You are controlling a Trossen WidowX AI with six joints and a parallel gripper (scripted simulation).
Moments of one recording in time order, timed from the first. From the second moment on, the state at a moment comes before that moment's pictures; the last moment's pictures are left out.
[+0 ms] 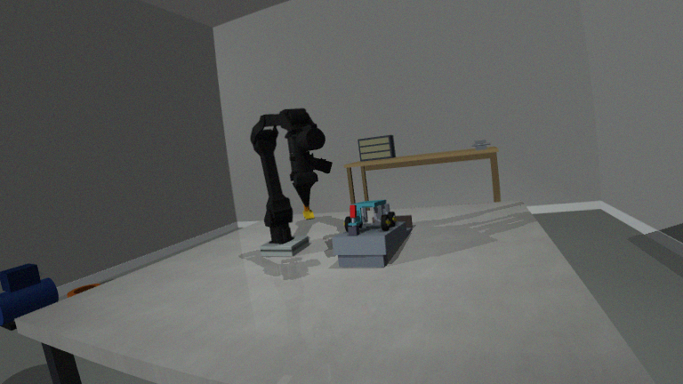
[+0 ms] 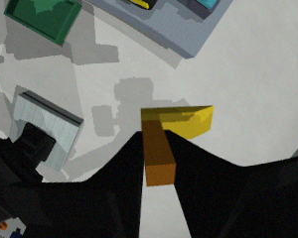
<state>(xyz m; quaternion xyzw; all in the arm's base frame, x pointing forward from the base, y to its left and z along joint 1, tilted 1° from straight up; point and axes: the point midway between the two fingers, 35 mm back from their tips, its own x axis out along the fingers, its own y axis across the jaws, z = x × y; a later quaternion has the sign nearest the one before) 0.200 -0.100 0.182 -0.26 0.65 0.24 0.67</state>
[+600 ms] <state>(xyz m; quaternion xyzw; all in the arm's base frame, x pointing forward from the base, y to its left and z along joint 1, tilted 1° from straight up) 0.200 -0.101 0.182 -0.08 0.69 0.06 0.71</state>
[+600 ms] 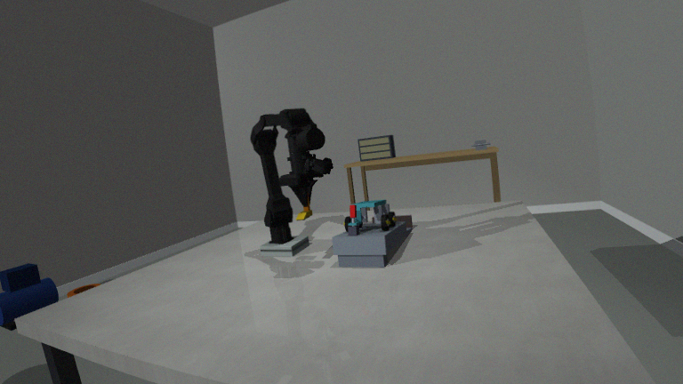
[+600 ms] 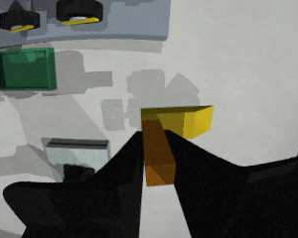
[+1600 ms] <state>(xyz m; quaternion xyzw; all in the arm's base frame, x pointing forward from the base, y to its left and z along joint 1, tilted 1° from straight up) 0.216 -0.018 0.174 -0.05 0.69 0.04 0.72</state>
